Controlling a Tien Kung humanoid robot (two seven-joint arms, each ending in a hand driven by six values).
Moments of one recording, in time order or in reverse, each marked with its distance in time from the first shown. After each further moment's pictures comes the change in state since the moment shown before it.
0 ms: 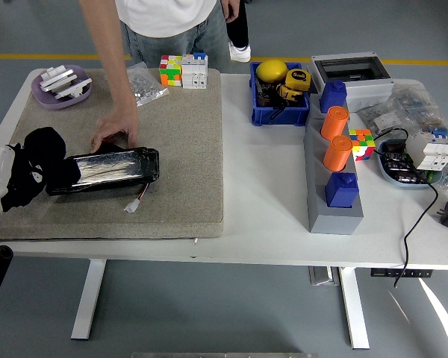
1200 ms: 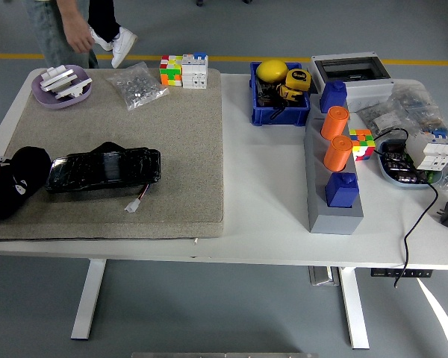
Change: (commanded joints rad) left arm -0.049 0.013 -0.035 0.185 -0.066 0.012 -0.084; right arm 0.009 -0.005 0.002 0.000 -0.022 -0.002 -0.001
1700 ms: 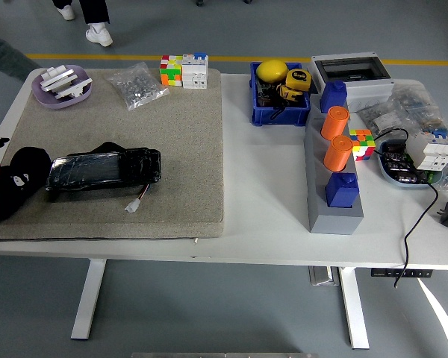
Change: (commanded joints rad) left arm 0.067 0.028 -0.042 -0.201 0.022 -0.014 0.021; right arm 0.001 0.006 0.033 0.000 -0.021 0.000 0.002
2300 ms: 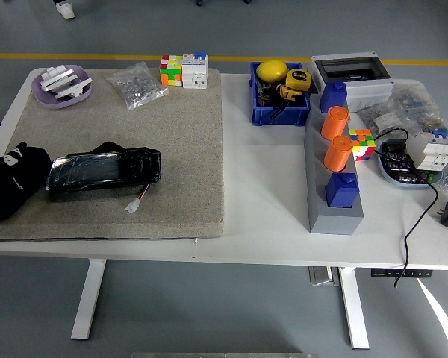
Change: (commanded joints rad) left arm 0.086 -0.118 -0.089 -0.201 -0.229 0.013 -0.101; right arm -0.015 0.004 -0.023 0.000 0.033 -0.018 -0.025
